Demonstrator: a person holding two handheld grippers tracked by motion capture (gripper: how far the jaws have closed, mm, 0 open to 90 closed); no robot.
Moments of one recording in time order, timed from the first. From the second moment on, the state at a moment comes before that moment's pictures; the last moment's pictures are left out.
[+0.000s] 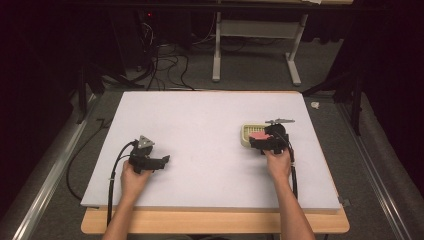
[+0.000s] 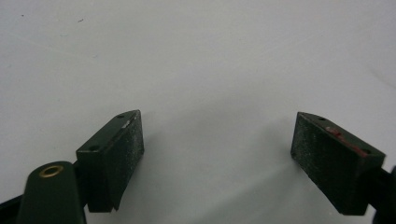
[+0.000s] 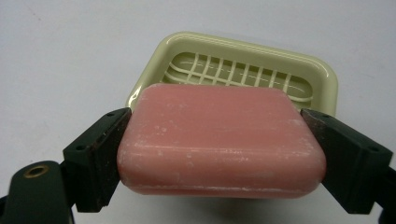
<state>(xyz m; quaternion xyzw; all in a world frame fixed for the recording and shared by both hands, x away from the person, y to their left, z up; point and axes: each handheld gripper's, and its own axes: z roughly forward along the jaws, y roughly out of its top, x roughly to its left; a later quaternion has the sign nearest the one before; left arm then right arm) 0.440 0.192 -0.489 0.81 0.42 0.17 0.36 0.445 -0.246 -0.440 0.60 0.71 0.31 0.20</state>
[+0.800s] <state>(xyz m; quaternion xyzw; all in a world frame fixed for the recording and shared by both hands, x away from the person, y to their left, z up) 0.440 0.192 -0.489 0.81 0.42 0.17 0.36 0.454 -0.251 -0.445 0.61 0.69 0.32 0.22</state>
